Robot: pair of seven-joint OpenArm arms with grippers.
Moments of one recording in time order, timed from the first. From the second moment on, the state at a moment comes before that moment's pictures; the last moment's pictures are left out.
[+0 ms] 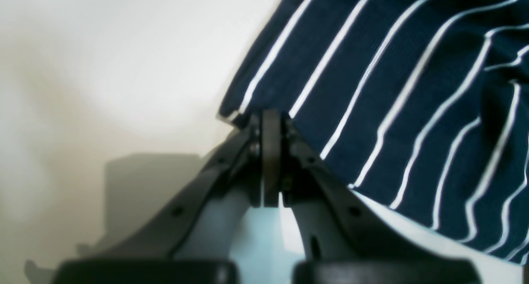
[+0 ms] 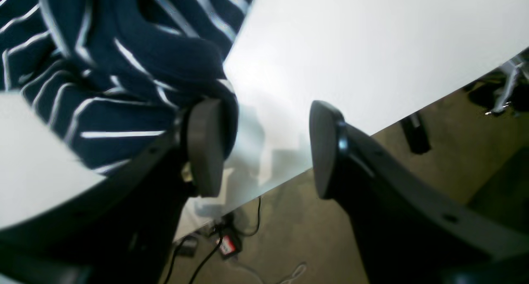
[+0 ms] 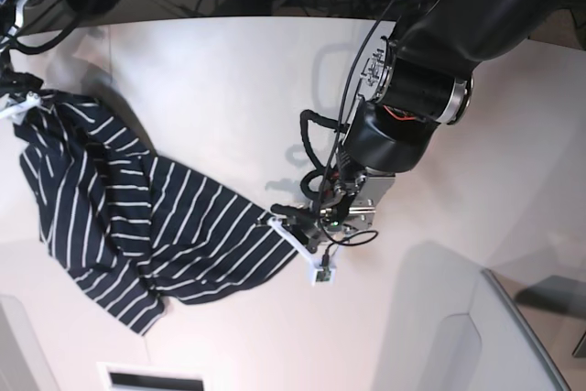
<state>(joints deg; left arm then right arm) -34.7 4.5 12.8 16.2 -16.4 -2.4 12.9 -11.7 -3.0 42.2 111.9 0.4 13.9 -63.5</state>
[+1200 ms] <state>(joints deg) -31.2 6.3 11.1 26.1 -15.5 -0.6 20.2 -13.3 -3.1 44.5 112.0 0.3 13.3 -54.9</state>
